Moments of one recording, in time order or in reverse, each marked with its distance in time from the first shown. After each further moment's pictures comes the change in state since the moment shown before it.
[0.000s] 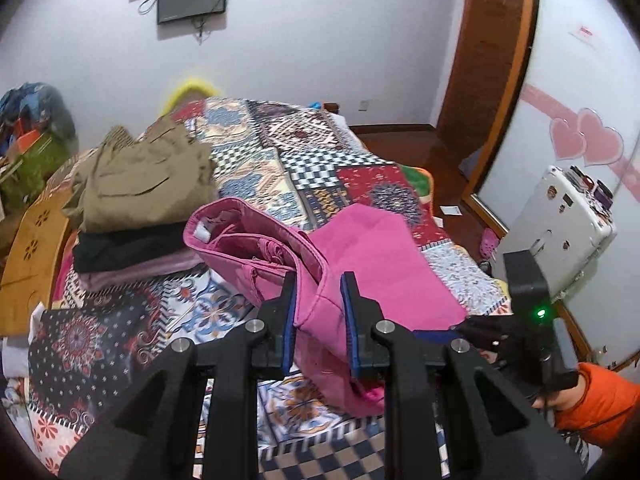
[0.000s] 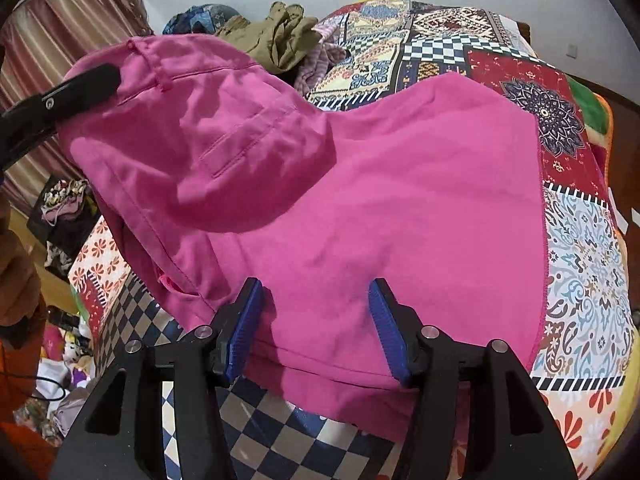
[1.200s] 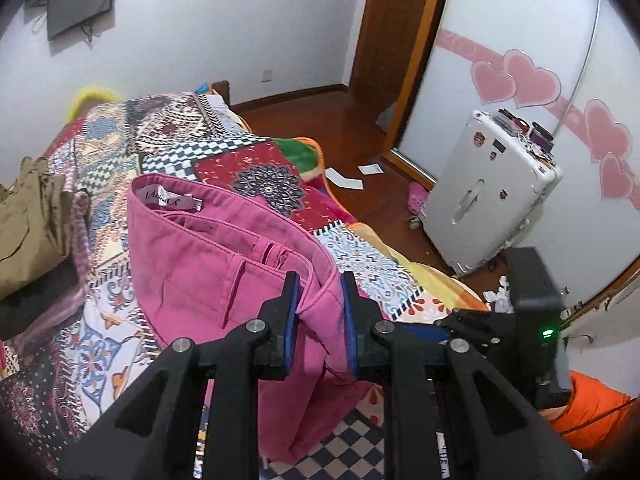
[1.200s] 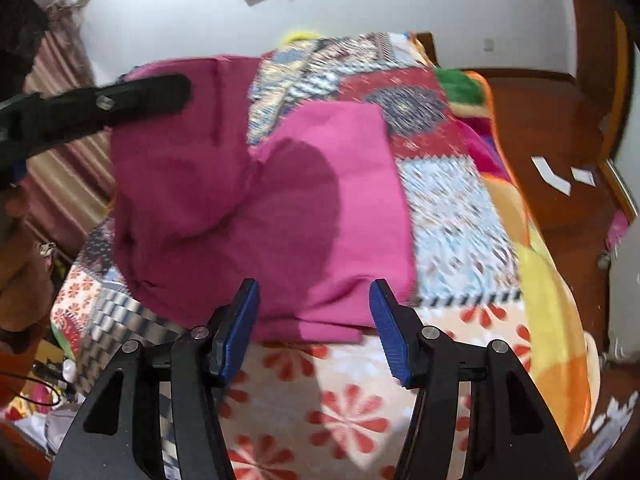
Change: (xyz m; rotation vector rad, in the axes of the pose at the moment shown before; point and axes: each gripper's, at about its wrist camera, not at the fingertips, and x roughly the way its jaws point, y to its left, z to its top) left arm 0.065 -0.124 0.025 0.189 0.132 -0.257; right arm -0.070 -0.070 -0.052 0.189 -0.140 -0.173
